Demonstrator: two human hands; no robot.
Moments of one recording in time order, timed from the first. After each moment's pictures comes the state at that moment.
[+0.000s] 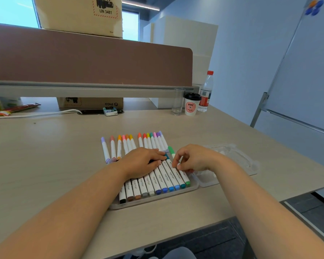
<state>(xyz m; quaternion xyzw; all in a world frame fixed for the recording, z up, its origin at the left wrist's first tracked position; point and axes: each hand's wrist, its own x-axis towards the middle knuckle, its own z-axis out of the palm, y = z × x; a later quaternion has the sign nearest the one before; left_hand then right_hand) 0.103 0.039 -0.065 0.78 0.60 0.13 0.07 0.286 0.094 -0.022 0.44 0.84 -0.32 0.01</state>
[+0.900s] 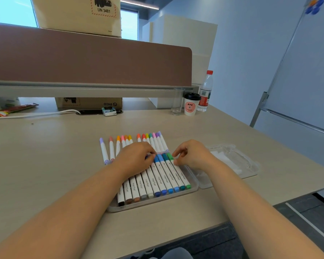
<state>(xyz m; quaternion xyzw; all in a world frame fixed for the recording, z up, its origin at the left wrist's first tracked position) 0.100 0.038 -0.060 0.72 0.67 0.19 0.01 0.279 0.100 -0.032 0.49 0.82 -0.26 -0.12</state>
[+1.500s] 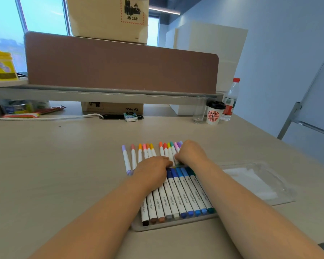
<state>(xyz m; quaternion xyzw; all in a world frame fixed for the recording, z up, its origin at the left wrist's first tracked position) 0.087 0.045 -0.072 0.67 0.73 0.14 0.06 0.179 0.152 -0.050 0.57 0.81 -0.11 -0.09</state>
